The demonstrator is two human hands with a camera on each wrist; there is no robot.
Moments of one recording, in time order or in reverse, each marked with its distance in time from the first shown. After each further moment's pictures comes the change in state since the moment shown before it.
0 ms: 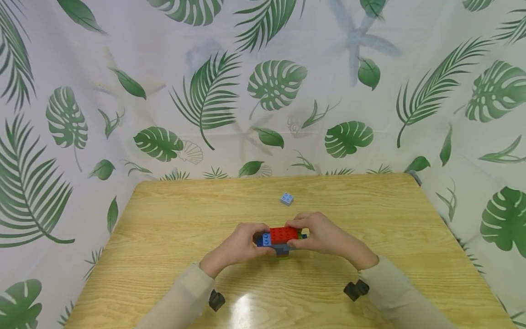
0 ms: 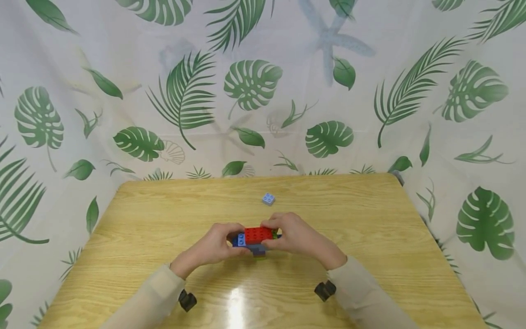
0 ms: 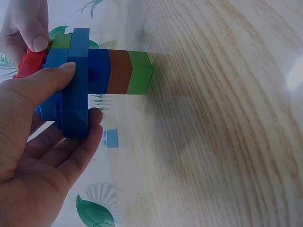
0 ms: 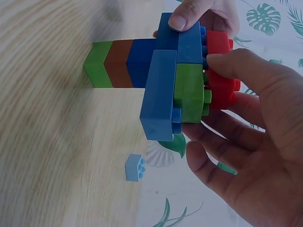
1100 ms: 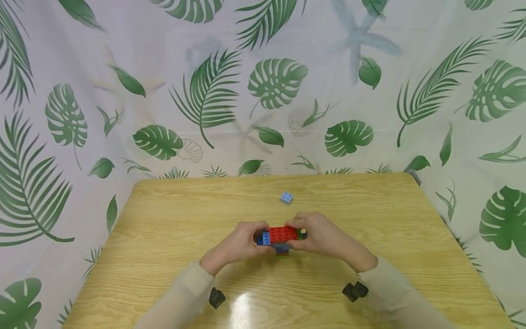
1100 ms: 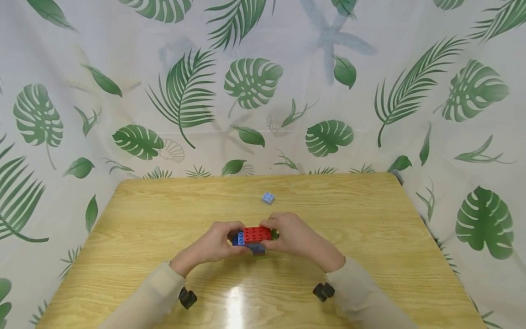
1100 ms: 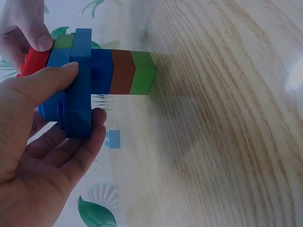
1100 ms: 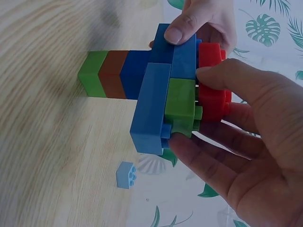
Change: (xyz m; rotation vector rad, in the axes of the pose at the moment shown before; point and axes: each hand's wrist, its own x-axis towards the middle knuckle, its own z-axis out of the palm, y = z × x) left_hand 0.002 0.000 -0.002 -0.004 -0.013 0.026; right_hand 0.001 -0.014 0.000 -0.127 0.029 -0.016
